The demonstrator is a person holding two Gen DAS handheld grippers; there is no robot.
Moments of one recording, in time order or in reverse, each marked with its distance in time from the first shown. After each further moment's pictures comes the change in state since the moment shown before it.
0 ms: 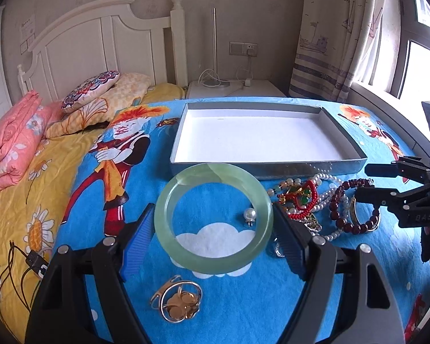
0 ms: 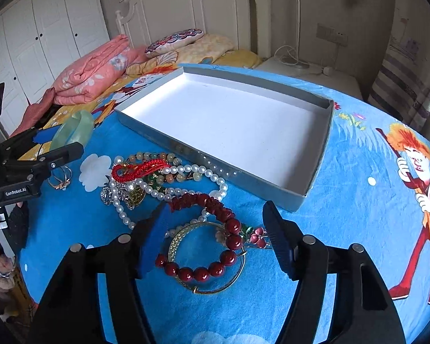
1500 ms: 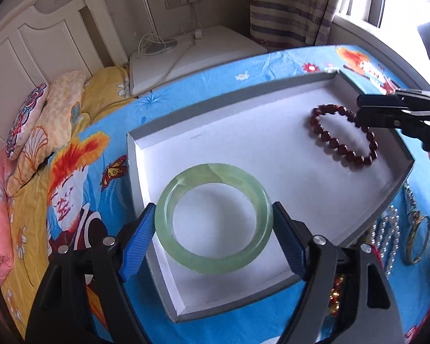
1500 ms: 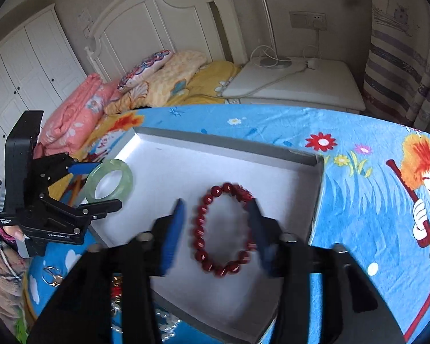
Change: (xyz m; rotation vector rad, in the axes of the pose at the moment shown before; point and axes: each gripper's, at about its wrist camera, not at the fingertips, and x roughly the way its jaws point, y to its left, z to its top) left arm 0.160 -0.005 0.106 0.352 0.302 -0.130; right arm 0.045 -0.068 0.092 0.216 -0.054 0.015
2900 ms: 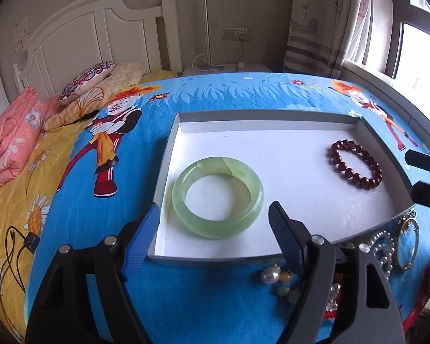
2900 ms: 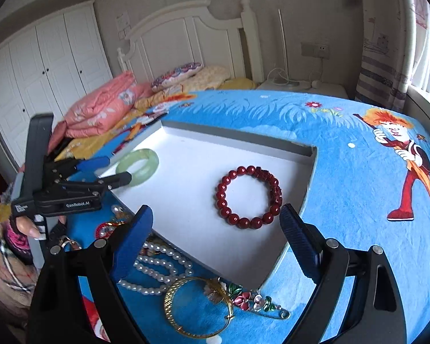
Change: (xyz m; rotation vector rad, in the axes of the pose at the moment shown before) left arm -0.118 -0.094 -0.181 -0.328 -0.262 0.112; right arm -0.144 0.068 -0.178 -0.099 -0.188 0.033
